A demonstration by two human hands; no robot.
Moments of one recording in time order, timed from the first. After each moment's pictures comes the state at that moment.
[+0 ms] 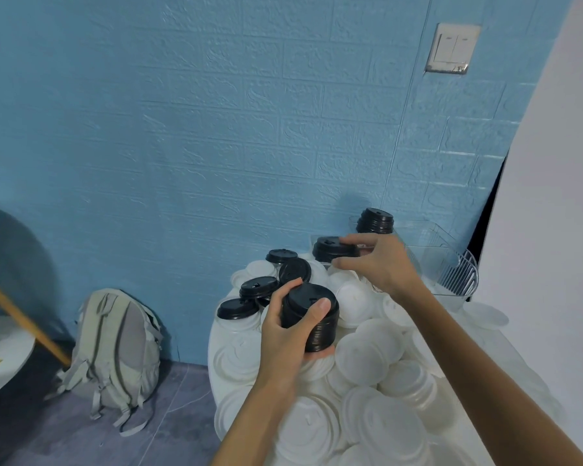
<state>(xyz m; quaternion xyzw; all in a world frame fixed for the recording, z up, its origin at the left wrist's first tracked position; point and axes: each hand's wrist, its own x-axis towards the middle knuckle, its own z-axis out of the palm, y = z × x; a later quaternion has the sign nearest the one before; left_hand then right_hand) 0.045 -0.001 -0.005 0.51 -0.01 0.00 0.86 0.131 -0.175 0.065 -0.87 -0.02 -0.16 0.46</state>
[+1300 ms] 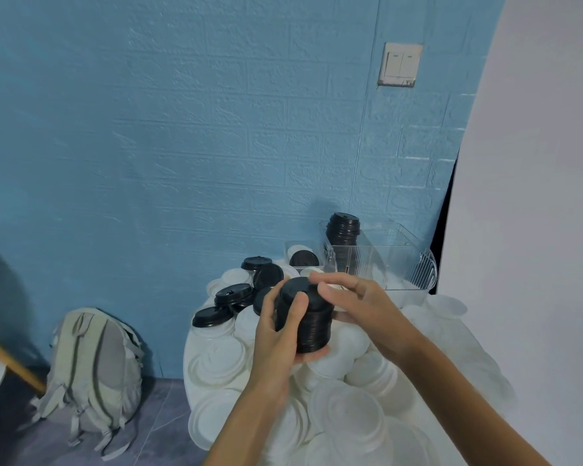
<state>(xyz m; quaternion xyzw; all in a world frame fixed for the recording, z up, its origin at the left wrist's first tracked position) 0.025 -0.029 0.004 0.53 -0.05 -0.02 0.84 0.034 -0.184 0.051 -0.76 -0.10 -0.03 0.64</state>
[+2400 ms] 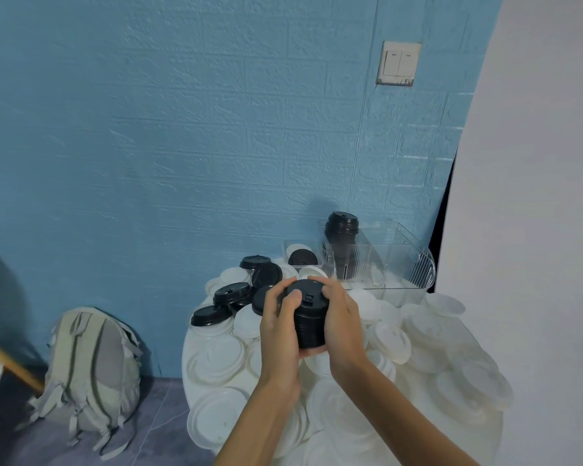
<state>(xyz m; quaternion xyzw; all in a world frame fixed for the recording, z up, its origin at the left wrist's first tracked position) 0.025 -0.048 0.018 0.47 0.02 0.01 0.88 0.033 -0.123 0.027 -0.66 0.10 -0.16 0.73</state>
